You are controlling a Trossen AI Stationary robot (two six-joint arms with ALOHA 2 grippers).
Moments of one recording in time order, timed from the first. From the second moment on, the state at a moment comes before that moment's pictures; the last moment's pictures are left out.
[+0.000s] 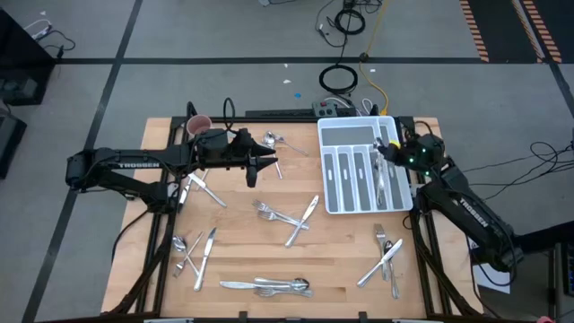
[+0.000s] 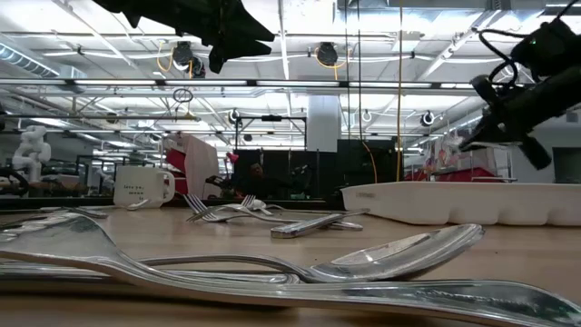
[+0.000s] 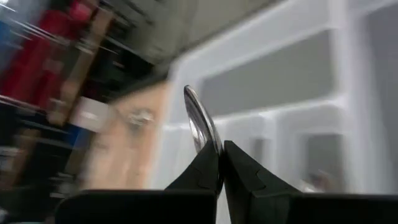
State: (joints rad) left arm 0.20 1.20 0.84 0.12 0.05 -0.20; right arm -1.04 0.32 0.25 -0.42 -0.25 0.80
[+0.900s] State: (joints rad) left arm 0.20 1.20 0.85 0.09 0.05 -0.20; right arm -1.04 0.34 0.18 -0.56 -0.14 0.76
